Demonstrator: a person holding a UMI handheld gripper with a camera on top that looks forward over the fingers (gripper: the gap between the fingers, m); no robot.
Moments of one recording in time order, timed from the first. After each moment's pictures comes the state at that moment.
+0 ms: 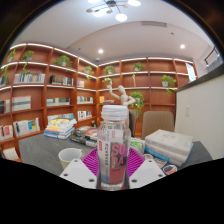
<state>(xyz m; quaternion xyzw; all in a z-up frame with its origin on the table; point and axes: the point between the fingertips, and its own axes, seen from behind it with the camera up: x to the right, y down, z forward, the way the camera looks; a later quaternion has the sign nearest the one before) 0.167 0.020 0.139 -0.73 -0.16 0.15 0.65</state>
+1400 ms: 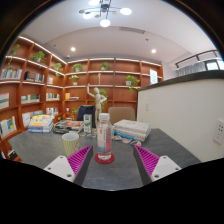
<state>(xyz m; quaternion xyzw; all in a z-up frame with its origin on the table) 0.230 -0.147 0.138 -0.76 -0.02 0.00 0.65</state>
